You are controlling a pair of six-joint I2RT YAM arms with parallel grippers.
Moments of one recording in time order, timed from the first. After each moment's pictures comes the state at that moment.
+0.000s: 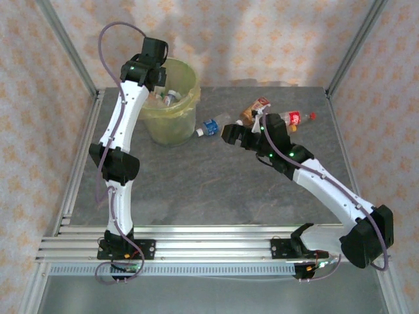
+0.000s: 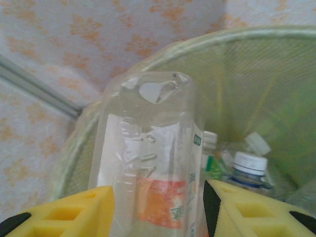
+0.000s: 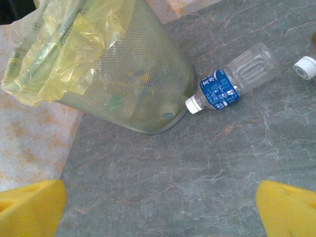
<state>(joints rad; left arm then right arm) -0.20 2.15 2.52 -1.12 -0.43 0.00 0.55 1.21 1.03 -0.29 -0.15 0.66</state>
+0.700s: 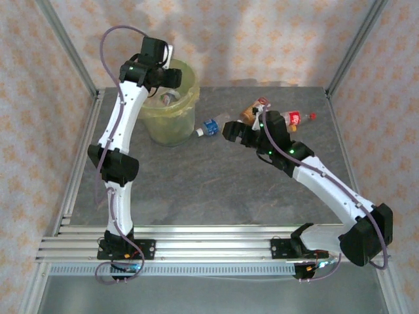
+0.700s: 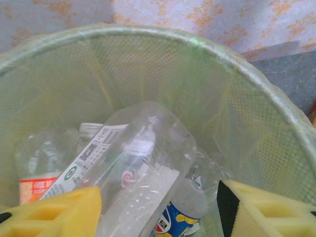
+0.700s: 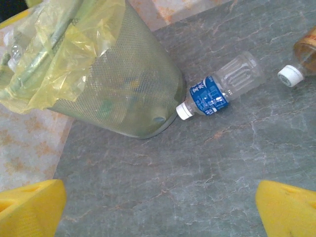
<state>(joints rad) -0.20 2.11 2.51 -1.13 -0.09 -0.08 0.55 1.23 1.08 -0.35 -0.09 0.65</state>
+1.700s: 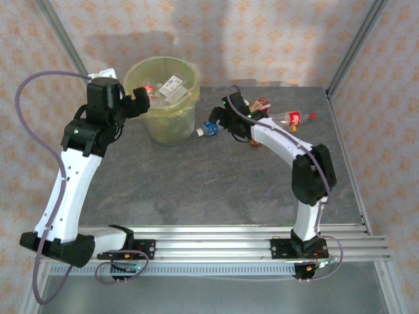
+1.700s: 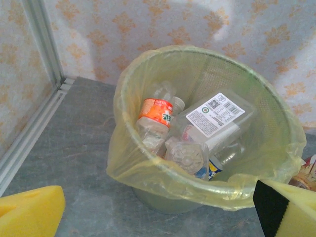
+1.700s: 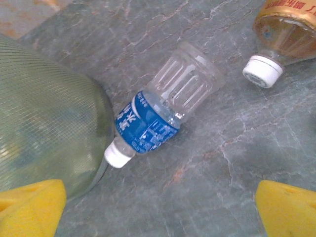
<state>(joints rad) -0.20 1.22 1.60 -0.87 -0.32 -0.39 0.55 1.90 1.58 -0.53 0.10 0.83</state>
